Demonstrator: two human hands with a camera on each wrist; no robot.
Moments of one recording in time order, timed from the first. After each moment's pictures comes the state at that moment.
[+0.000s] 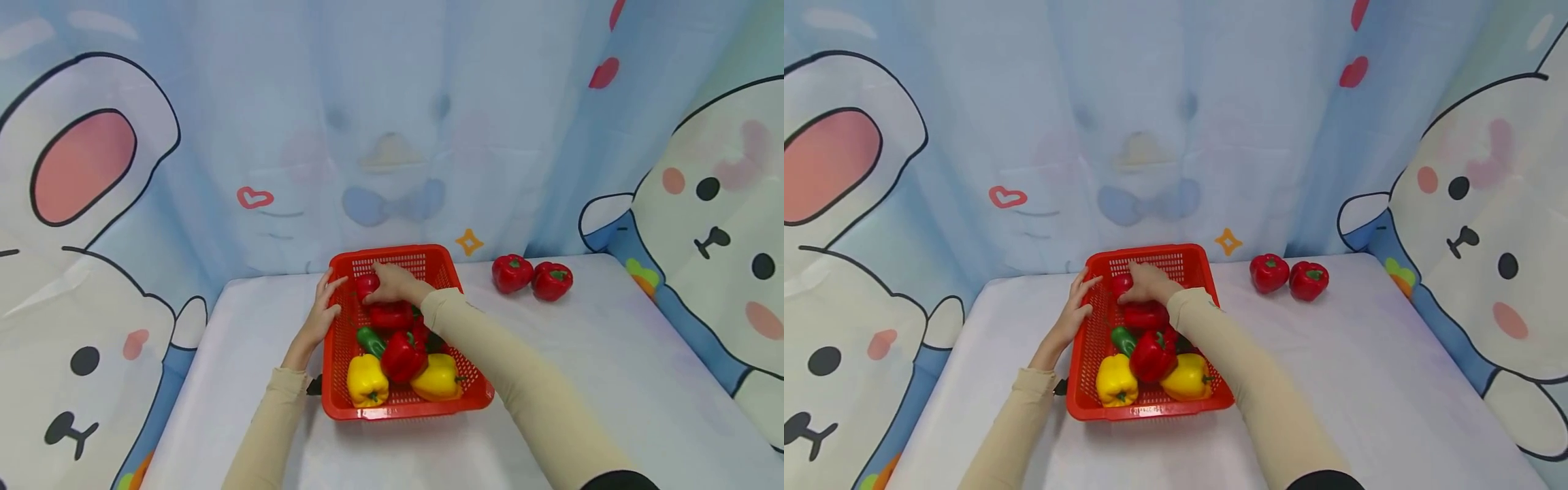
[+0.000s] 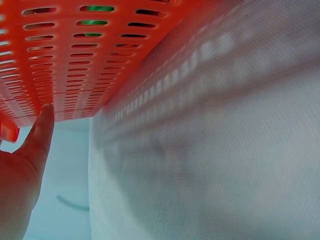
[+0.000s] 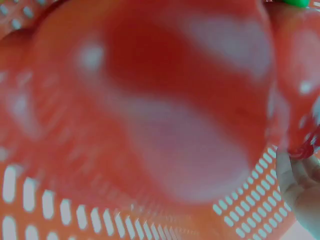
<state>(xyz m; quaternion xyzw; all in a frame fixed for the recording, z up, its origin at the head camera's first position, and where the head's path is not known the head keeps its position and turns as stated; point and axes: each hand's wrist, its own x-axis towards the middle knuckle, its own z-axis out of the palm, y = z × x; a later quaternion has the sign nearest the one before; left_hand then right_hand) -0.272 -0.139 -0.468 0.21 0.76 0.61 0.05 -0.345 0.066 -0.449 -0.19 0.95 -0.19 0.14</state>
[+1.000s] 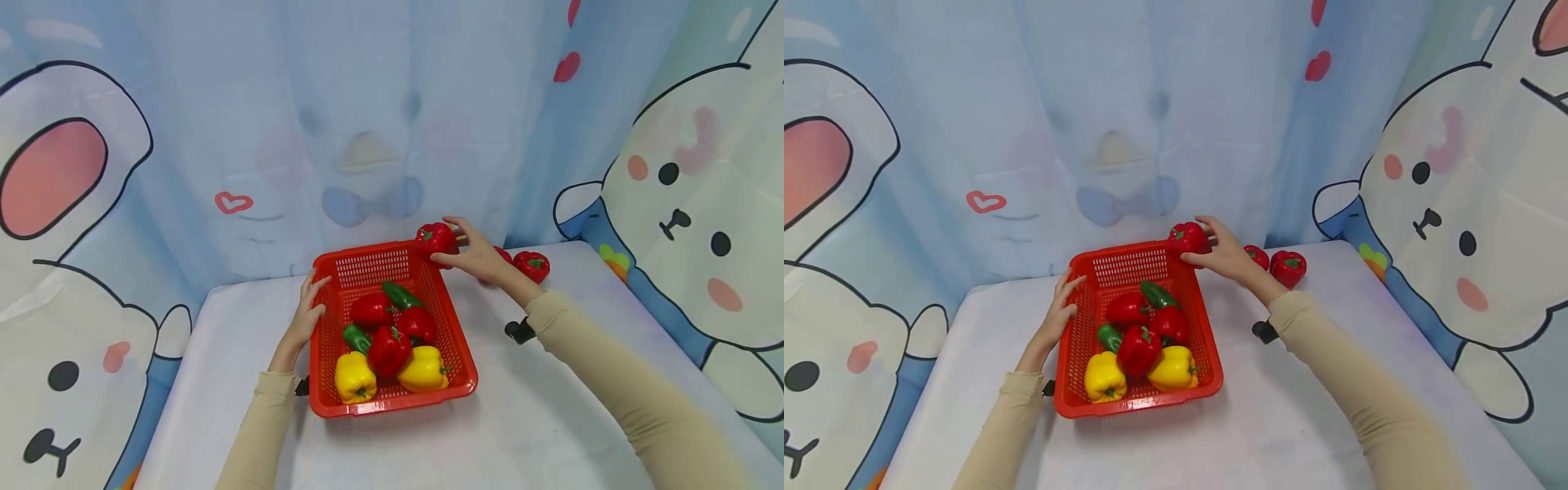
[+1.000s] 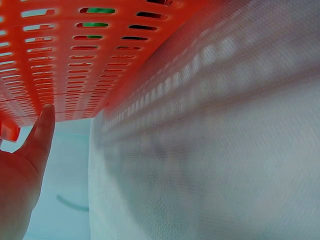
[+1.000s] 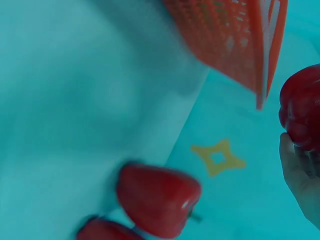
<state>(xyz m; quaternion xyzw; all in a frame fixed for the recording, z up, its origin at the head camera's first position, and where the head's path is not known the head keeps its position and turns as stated) -0.267 -0.136 -0.466 0.21 0.77 0.60 0.04 -0.290 0.238 -0.394 -0.12 0.88 -0.46 -0.02</state>
